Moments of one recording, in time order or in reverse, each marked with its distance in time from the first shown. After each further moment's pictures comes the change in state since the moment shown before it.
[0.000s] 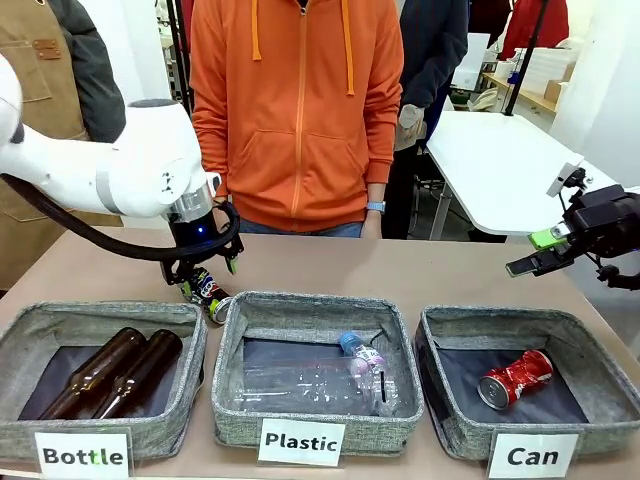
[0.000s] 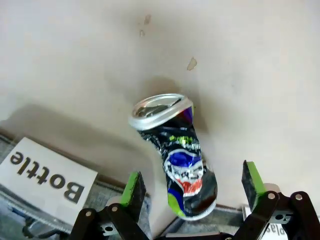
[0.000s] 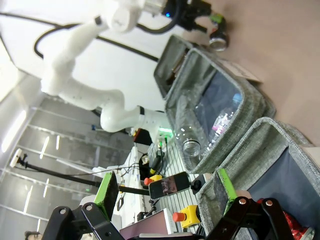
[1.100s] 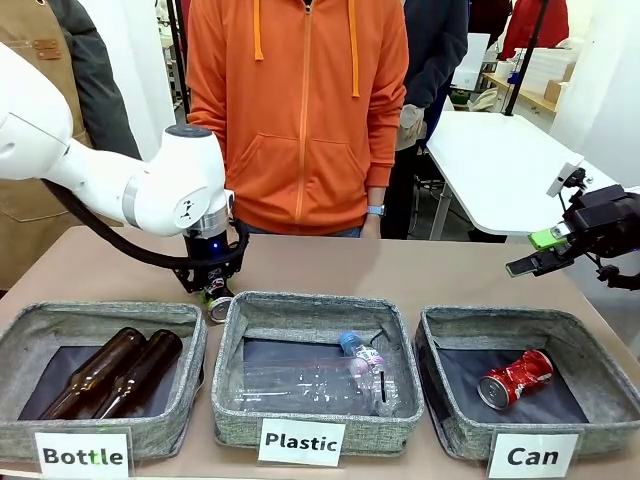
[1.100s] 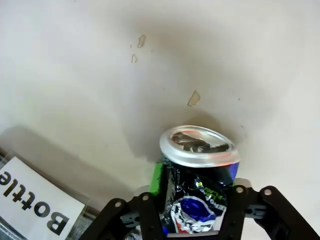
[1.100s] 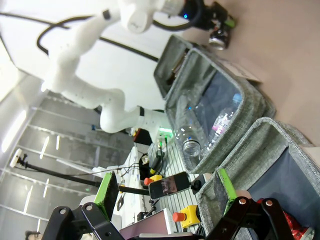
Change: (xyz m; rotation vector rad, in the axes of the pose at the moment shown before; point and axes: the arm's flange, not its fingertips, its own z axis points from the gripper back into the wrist) left arm 0.006 -0.018 -0.039 0.082 -0.100 0.028; right arm 0.000 0.000 0.000 0.000 0.000 0.000
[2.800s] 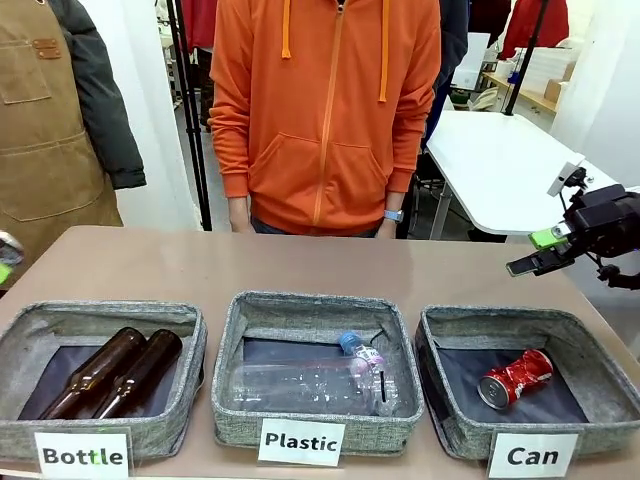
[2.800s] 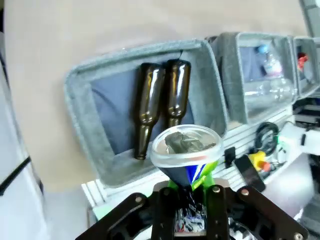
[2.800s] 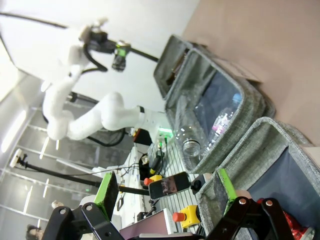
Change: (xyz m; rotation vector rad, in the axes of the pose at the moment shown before) left arm -0.057 0.363 0.247 -0.546 0.066 -0.687; right arm 0.000 0.000 0.000 -0.001 -0.001 0.000
